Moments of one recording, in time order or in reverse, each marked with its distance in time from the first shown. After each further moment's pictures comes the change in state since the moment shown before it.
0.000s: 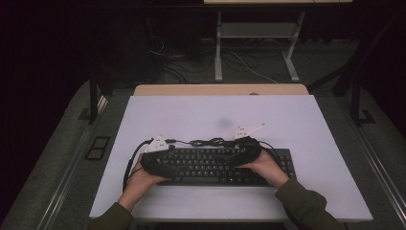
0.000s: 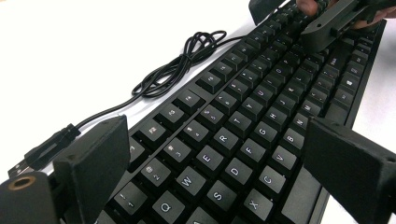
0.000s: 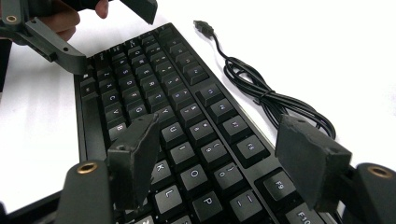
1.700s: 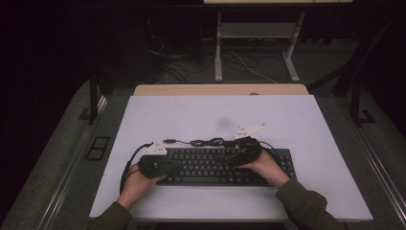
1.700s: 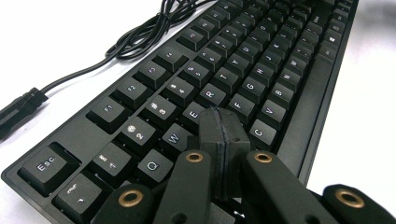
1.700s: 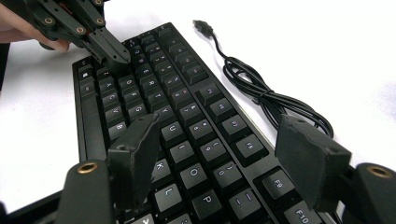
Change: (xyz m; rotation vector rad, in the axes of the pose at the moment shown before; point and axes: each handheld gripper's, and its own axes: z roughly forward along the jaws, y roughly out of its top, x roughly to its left) left arm 0.008 -0.016 0.002 0.100 -0.102 0.023; right arm 0.000 0.000 -0.001 0.001 -0.007 -0.008
